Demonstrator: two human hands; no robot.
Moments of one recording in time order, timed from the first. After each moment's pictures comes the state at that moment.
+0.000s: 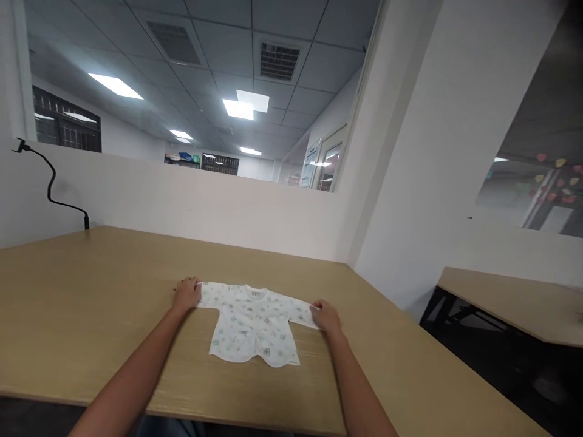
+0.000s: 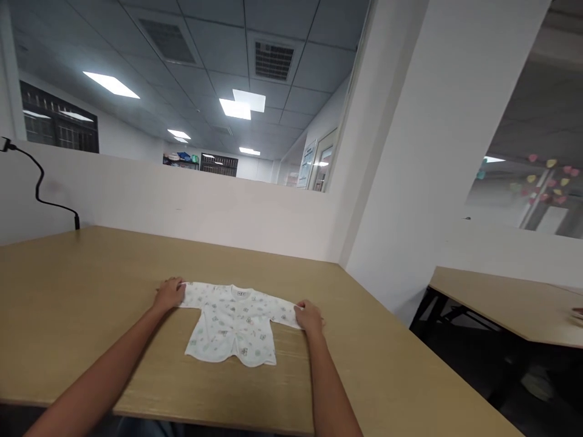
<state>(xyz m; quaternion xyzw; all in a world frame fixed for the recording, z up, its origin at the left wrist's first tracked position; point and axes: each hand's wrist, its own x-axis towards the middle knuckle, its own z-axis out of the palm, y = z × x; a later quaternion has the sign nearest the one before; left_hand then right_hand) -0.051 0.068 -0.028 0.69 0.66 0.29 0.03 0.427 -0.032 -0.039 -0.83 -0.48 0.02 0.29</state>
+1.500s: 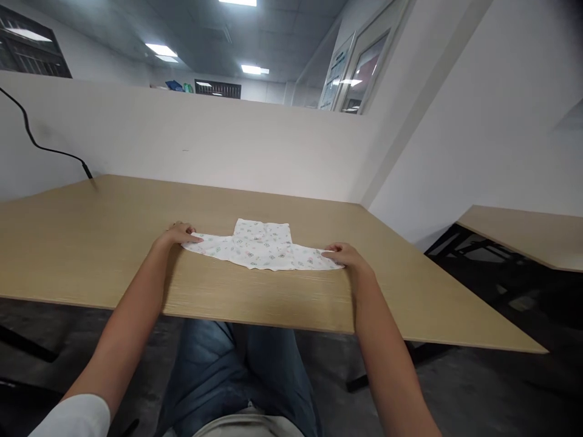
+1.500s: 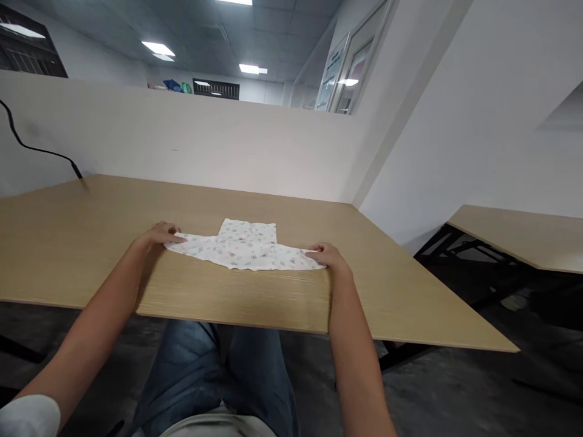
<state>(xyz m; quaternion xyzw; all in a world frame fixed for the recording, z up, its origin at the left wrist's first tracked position) -0.123 0.067 0.011 0.71 0.61 0.26 0.22 0.470 -0.074 -0.019 -0.71 -0.57 0.25 0.33</state>
